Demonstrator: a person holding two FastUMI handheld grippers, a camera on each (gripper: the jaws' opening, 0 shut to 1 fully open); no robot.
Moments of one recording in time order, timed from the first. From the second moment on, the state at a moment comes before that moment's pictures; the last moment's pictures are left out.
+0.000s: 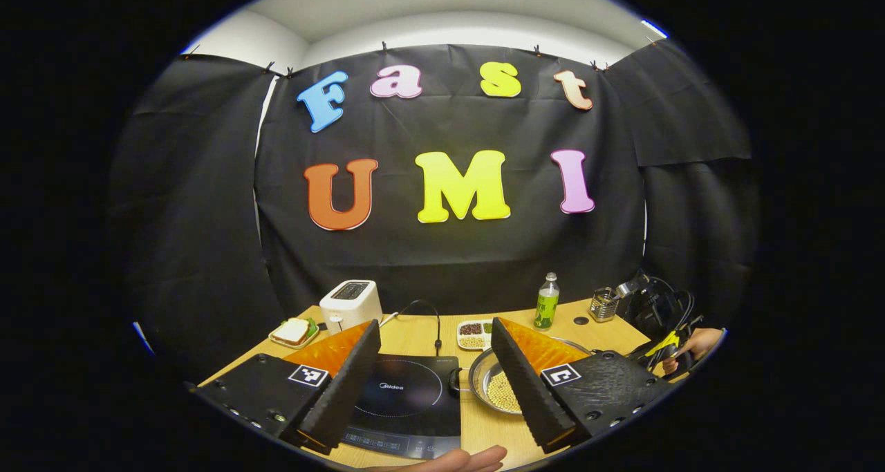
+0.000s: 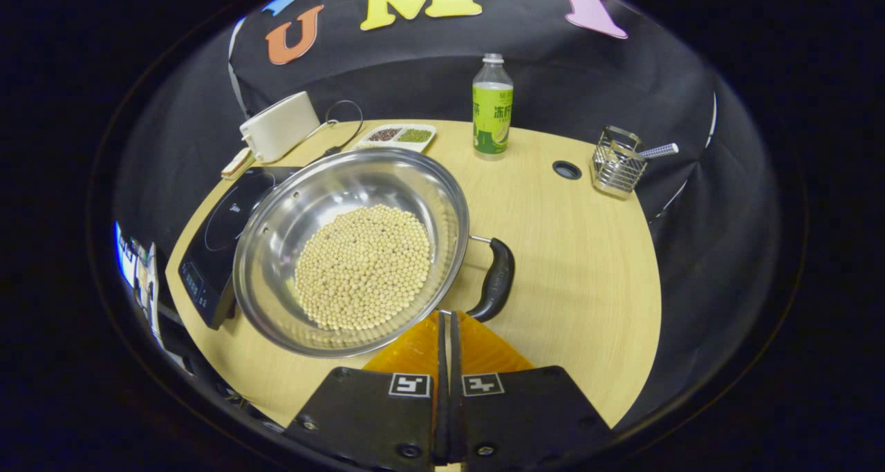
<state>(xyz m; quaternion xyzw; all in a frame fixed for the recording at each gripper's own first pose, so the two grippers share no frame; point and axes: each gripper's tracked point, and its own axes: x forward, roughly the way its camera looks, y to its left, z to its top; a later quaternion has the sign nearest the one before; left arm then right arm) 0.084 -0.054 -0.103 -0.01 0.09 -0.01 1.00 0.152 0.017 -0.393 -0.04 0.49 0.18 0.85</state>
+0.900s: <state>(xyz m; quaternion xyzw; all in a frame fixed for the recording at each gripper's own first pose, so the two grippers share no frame) 0.154 -0.105 -0.281 -0.03 0.29 -0.07 0.96 0.182 -0.007 -0.327 0.03 0.31 0.07 0.95</state>
